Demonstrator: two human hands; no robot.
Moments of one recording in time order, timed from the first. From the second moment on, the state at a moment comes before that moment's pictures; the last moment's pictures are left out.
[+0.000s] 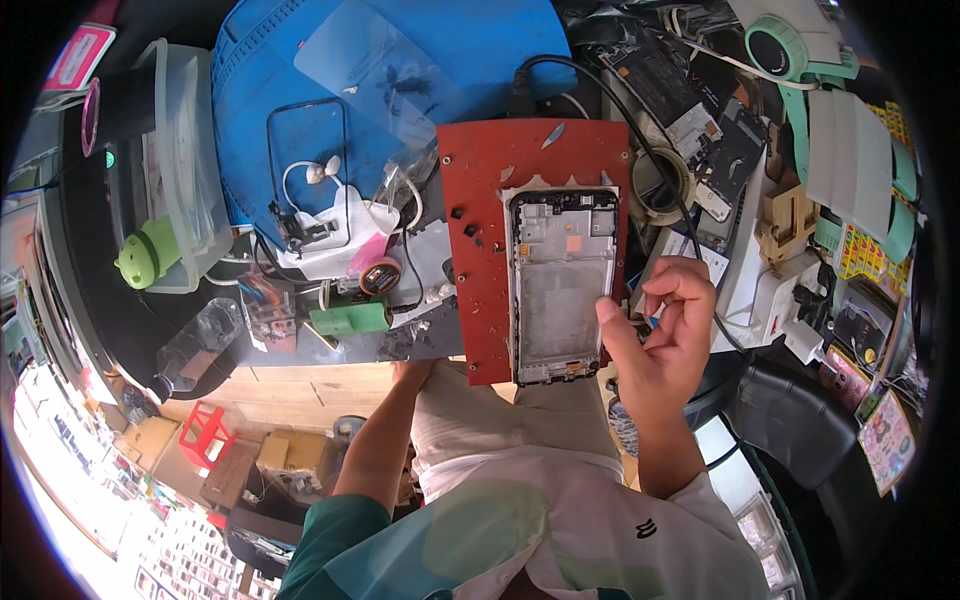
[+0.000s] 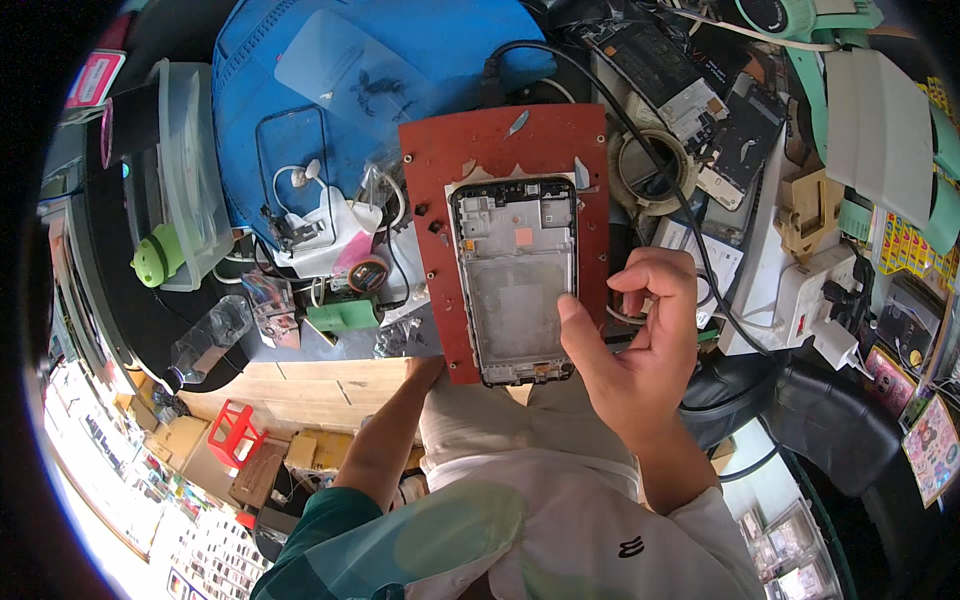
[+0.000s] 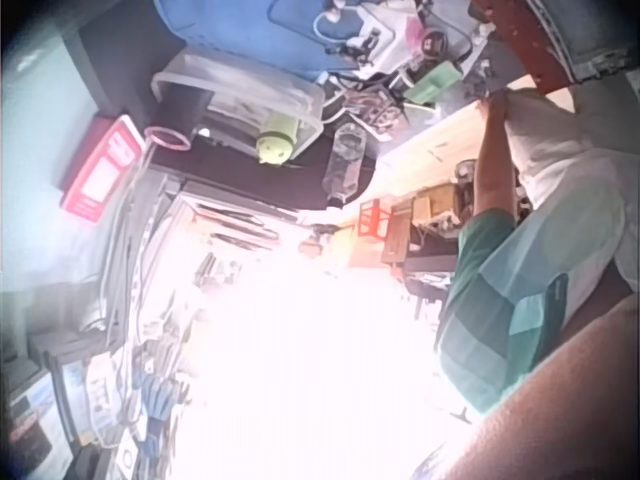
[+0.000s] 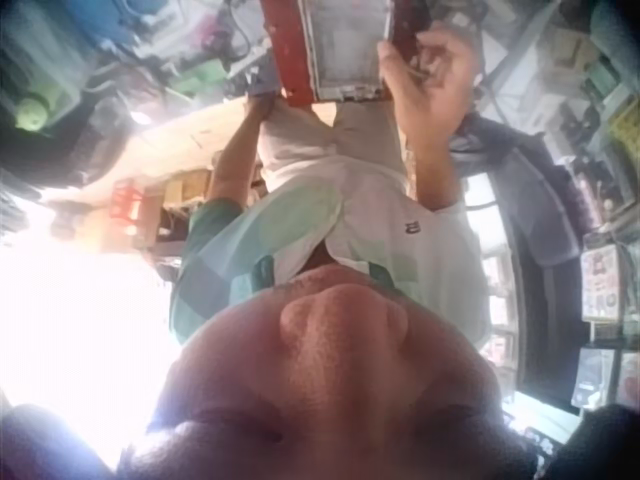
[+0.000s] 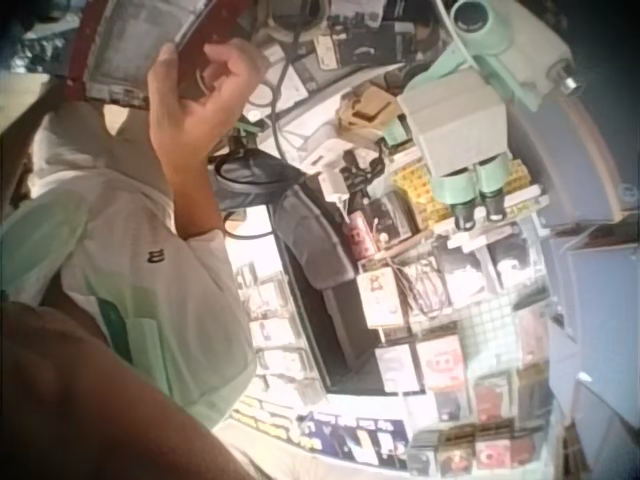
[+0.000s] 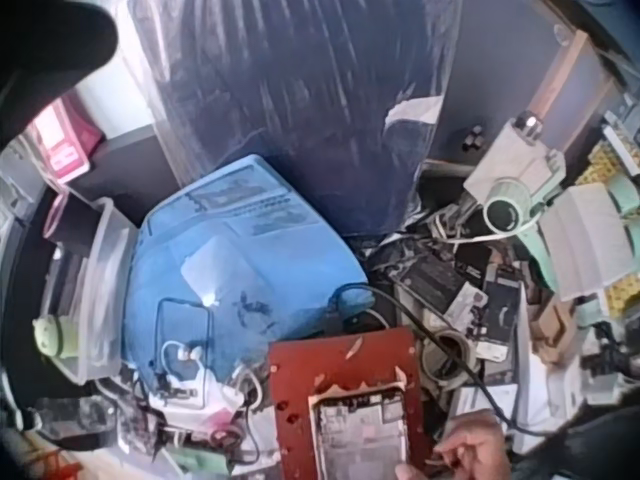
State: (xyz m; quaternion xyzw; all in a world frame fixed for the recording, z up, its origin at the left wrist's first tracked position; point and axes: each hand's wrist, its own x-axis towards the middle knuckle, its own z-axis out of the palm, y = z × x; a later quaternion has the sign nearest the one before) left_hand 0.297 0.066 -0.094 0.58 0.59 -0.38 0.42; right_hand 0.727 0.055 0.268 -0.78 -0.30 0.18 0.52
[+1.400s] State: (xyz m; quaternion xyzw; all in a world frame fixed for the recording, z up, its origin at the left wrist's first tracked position) left_hand 0.340 0.082 -0.053 0.54 0.62 -0.40 0.40; right_hand 0.726 0.049 0.263 -0.75 -0.27 0.23 0.56
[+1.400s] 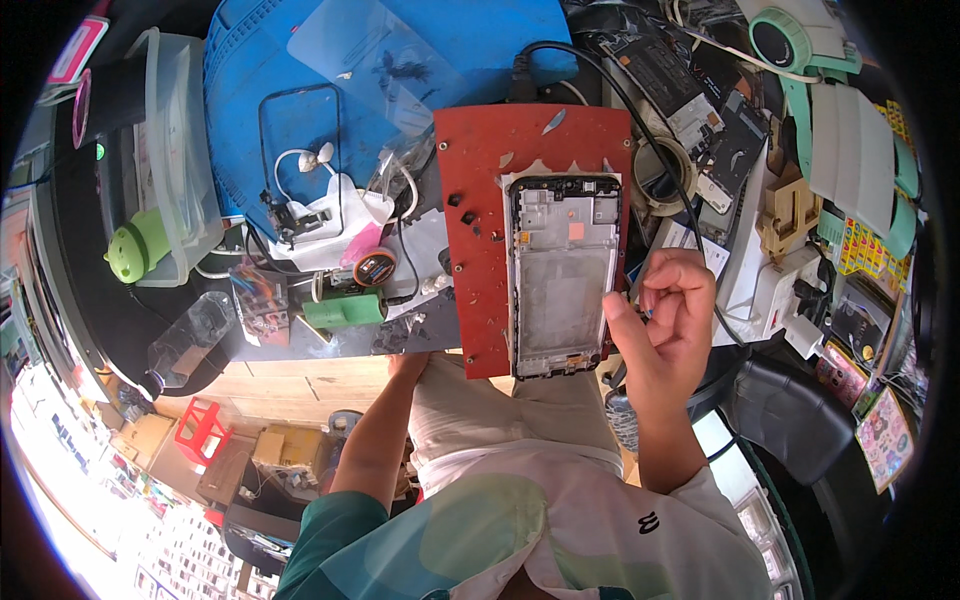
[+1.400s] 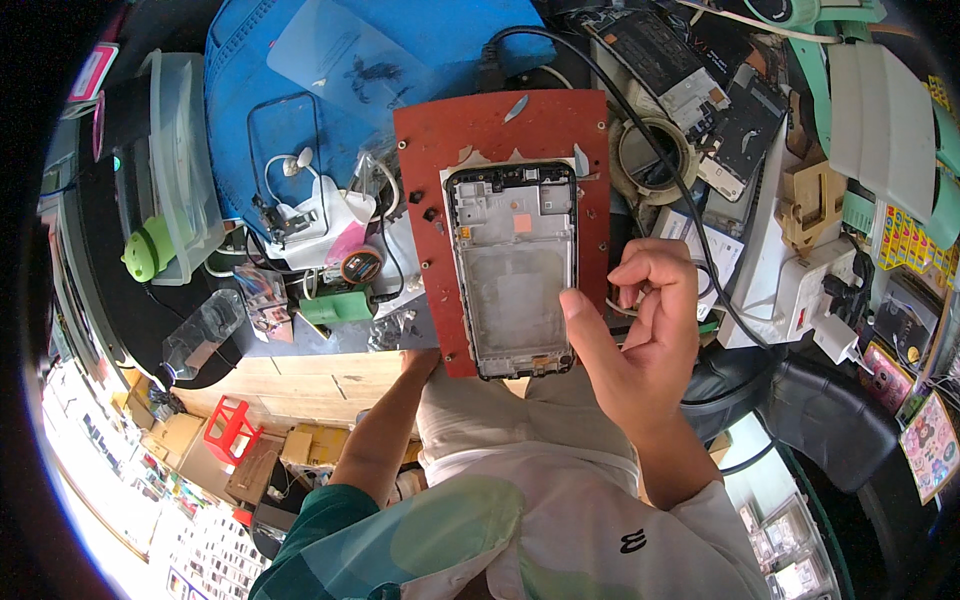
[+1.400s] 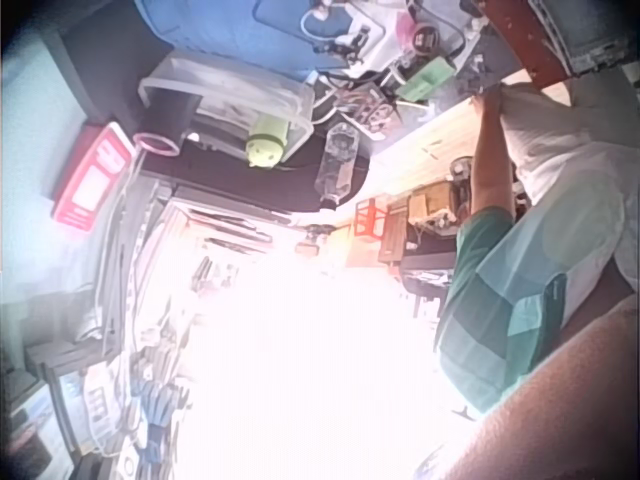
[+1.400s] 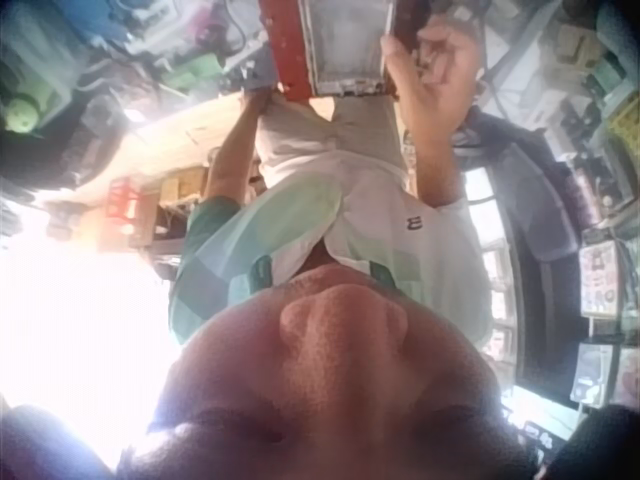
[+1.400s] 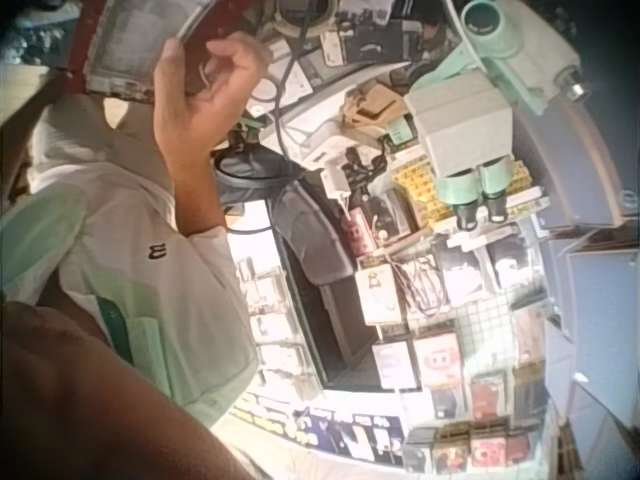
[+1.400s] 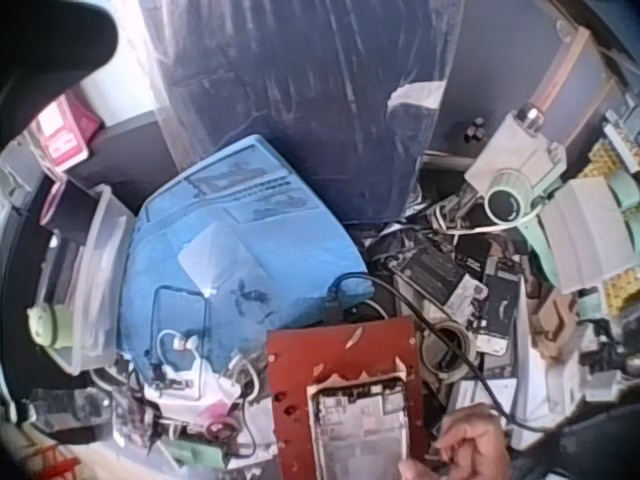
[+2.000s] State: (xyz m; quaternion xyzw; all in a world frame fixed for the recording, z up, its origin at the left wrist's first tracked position) left_hand 0.344 0.080 -0.047 0.58 0.60 -0.37 0.41; right_hand 0.731 0.044 0.263 -0.74 -0.26 0.24 0.56
